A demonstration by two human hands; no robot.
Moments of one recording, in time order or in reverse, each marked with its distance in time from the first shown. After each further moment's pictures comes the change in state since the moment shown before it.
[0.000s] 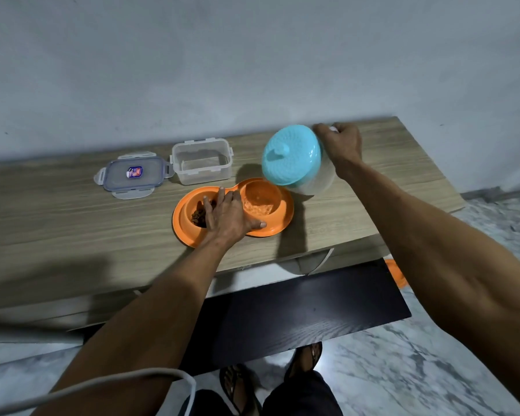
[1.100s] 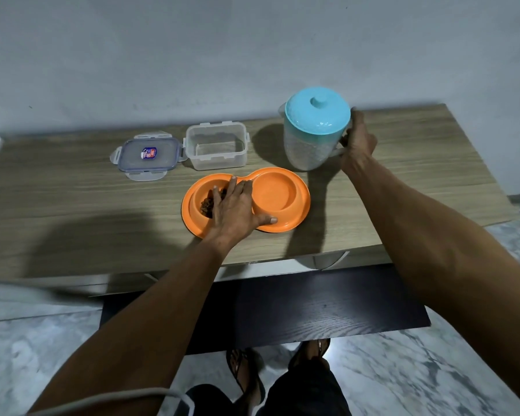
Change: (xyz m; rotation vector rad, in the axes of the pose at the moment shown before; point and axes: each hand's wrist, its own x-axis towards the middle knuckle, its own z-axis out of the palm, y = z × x) left_hand 0.000 -0.003 0.005 -0.003 0.027 -0.003; right_hand 0.054 0.046 0.048 0.610 0.098 0.440
